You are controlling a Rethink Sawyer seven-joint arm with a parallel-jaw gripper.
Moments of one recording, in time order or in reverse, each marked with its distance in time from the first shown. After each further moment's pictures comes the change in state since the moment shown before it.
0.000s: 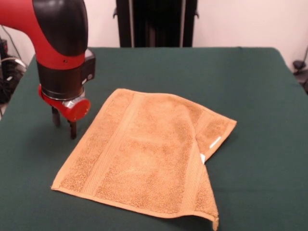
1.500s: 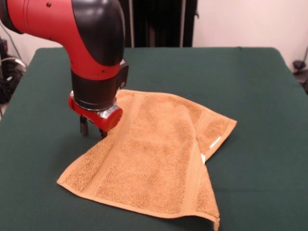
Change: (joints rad) arm 0.107 0.029 -0.008 -0.055 0.045 0.048 0.000
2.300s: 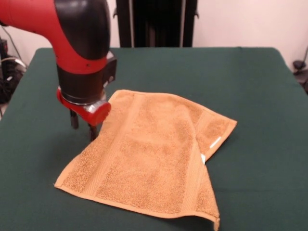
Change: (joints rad) arm -0.034 -0.025 0.002 -0.003 0.006 0.062 0.000
